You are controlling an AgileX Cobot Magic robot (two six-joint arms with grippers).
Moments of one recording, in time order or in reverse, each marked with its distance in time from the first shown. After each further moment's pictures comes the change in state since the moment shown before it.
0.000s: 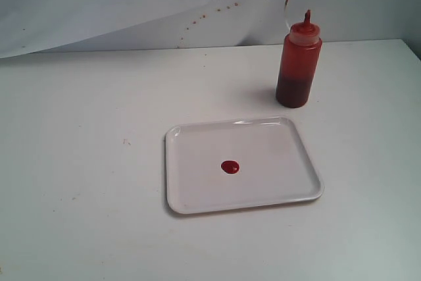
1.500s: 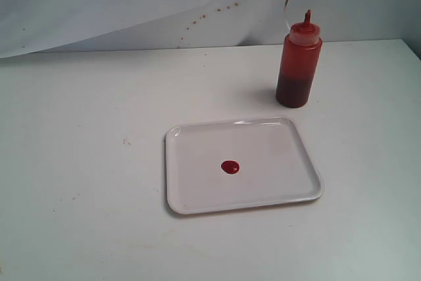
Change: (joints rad) left arm 0.069 0.000 0.000 0.059 0.015 0.007; right arm 0.000 0.000 0.000 0.000 0.000 0.000
